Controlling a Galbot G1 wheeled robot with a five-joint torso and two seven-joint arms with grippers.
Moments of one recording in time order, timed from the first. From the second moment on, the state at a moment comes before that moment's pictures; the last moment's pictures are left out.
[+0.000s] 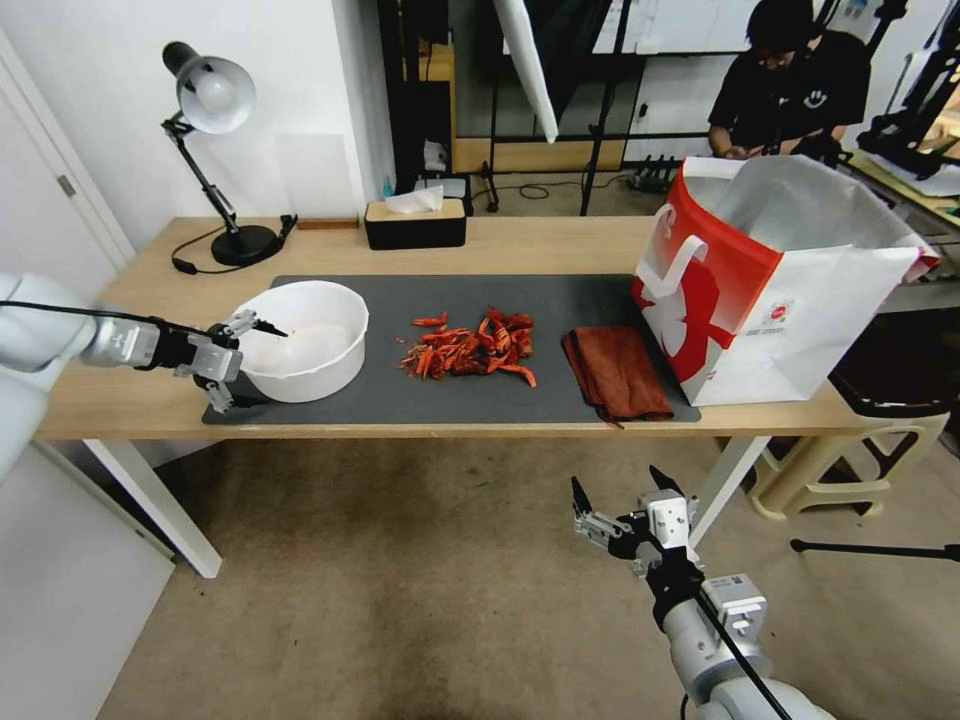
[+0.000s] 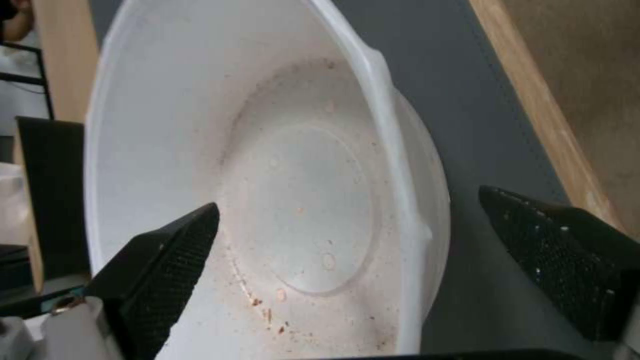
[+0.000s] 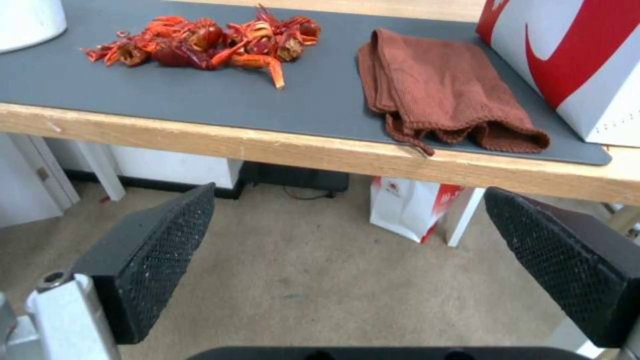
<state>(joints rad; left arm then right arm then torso) 0.52 -0.60 -0.23 -1.43 0.16 -0.41 1.28 -1.79 1.60 0.48 2.35 -0.13 -0.30 -0.16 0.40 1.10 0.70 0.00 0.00</state>
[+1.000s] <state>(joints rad) 0.54 -0.60 -0.23 -1.48 0.19 -0.43 1.37 -1.81 1.59 0.49 2.35 -0.13 -0.29 -0.16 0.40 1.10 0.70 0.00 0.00</state>
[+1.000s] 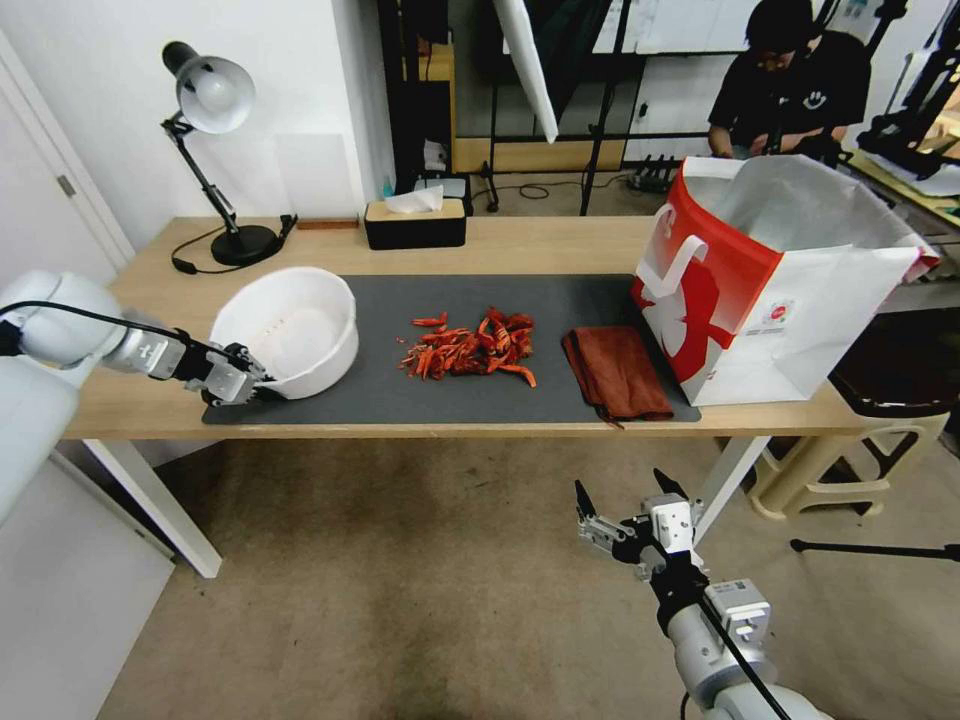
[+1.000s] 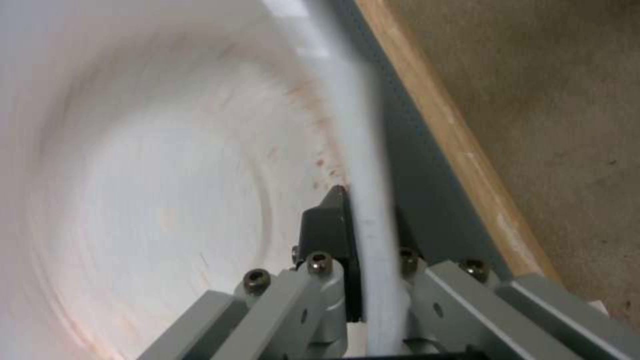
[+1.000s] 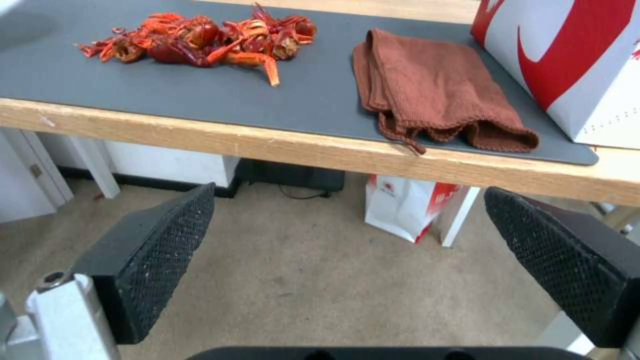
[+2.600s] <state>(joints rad) 1.21 -0.56 -0.34 -2.09 0.40 -0.57 1.38 -1.86 1.58 0.52 2.44 -0.12 -0.28 -0.16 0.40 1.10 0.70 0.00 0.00</state>
